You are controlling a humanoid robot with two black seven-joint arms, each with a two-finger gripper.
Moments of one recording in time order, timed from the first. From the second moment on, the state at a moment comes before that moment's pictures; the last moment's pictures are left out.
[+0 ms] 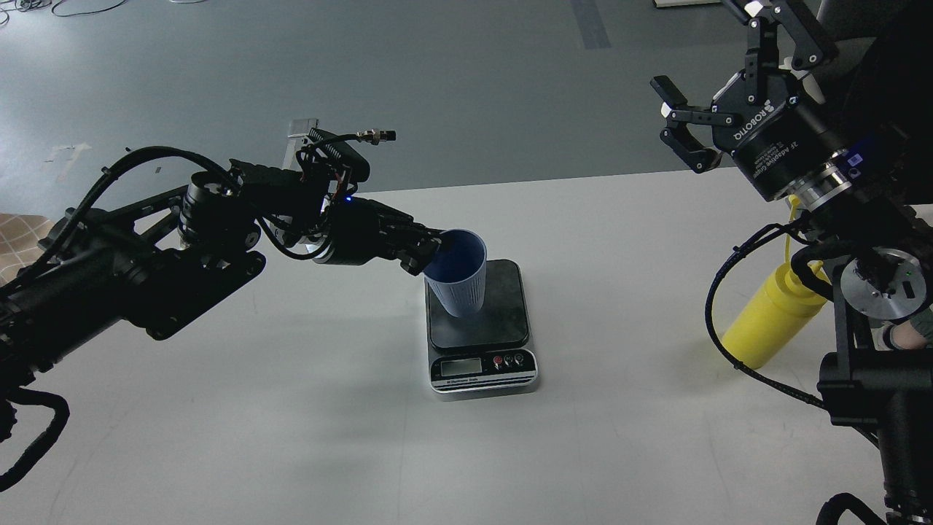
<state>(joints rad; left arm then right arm) -1.03 0.42 -0.39 -1.09 1.97 -0.46 -0.49 0.35 0.00 1.69 1.57 -0.73 0.40 -0.34</state>
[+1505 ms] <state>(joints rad) -1.04 0.34 -0.40 -1.03 1.87 -0.46 -0.49 0.34 0.00 1.70 1.58 -0.73 0.40 -0.34</state>
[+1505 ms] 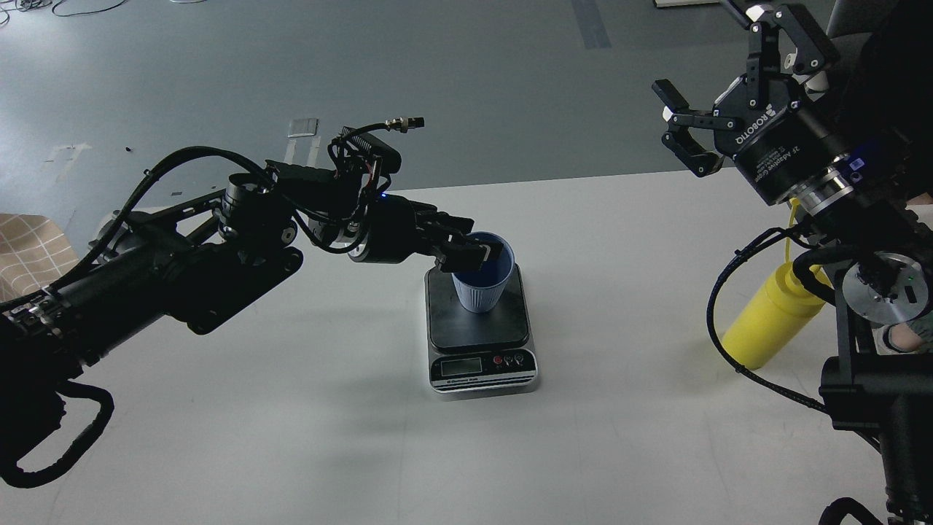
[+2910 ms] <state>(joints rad) -1.01 0.31 -0.78 -0.75 0.43 -0.39 -0.49 0.31 0.00 1.70 1.60 -0.73 0.47 -0.34</state>
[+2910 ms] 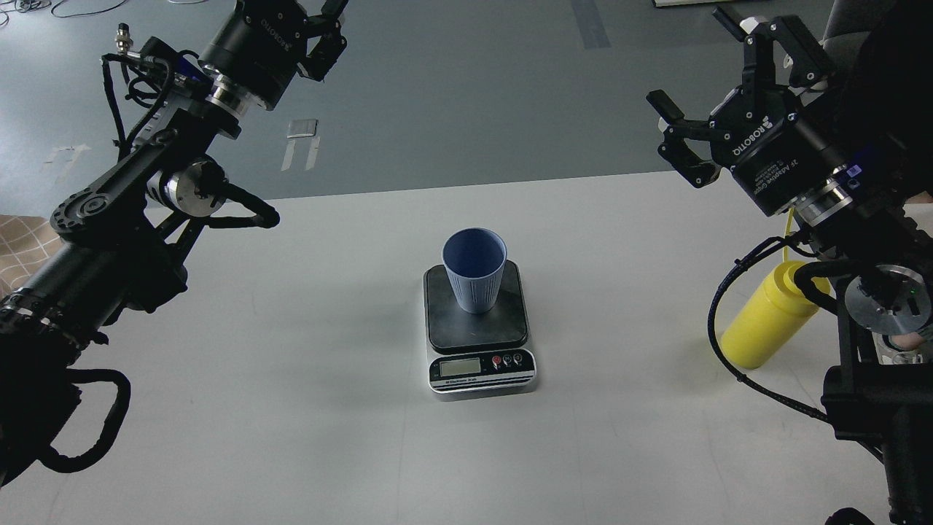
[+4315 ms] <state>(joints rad) -0.86 0.30 -0.84 -0.84 0.43 -0.48 -0.49 -0.31 0.00 1.86 1.69 0.17 0.49 -0.33</state>
